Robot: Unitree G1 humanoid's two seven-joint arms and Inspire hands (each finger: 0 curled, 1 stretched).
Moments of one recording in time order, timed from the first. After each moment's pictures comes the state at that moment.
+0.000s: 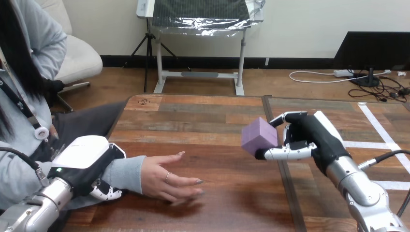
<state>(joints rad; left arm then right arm) -0.51 0.65 -0.43 1.17 0.76 -0.72 0.35 -0.47 -0.34 0.01 0.93 -0.12 -0.41 0.20</state>
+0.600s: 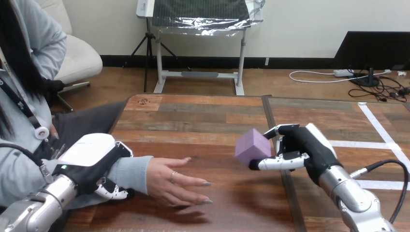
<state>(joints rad) -0.49 0.66 -0.43 1.10 0.73 -0.73 0.30 -0.47 -0.31 0.02 1.00 -0.12 -0.40 0.21</state>
